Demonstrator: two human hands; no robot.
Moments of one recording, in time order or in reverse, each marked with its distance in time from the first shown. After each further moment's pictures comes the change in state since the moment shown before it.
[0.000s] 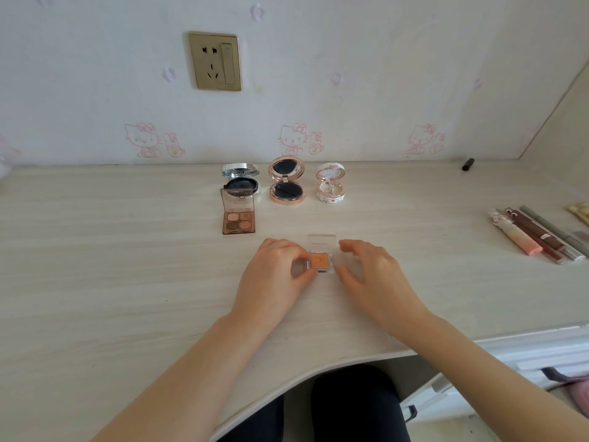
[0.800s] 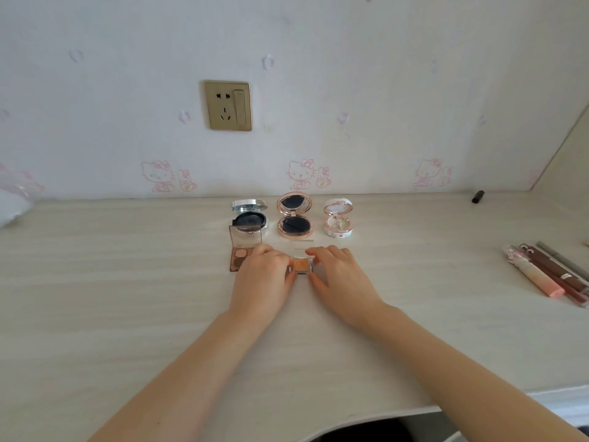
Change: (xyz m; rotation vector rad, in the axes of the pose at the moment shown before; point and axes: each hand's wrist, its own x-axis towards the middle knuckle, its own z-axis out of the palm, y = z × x) left_hand 0.052 -0.032 -0.007 0.293 -0.008 -0.002; right_hand 0.074 -0.020 0.028 -0.142 -0.071 -0.190
